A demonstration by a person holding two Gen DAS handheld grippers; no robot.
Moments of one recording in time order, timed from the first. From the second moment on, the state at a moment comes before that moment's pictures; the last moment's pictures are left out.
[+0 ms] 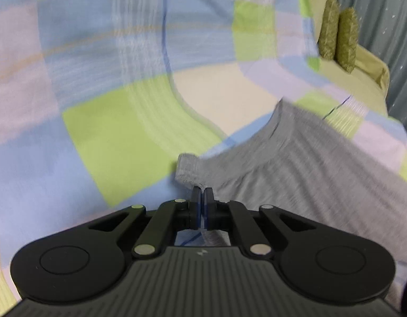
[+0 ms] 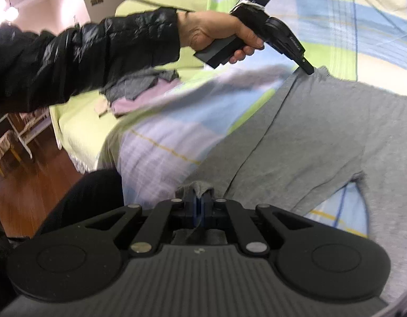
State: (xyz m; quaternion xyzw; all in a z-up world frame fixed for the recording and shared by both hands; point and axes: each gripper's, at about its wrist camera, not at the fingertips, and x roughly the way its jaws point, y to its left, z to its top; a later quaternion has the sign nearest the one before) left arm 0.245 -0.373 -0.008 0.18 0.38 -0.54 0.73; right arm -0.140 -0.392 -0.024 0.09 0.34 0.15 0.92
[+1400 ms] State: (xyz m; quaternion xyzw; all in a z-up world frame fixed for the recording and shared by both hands) left arm 0.139 -0.625 -0.027 0.23 0.38 -0.52 0.73; right arm -0.362 -0.589 -0.069 0.37 0.20 -0.13 0.90
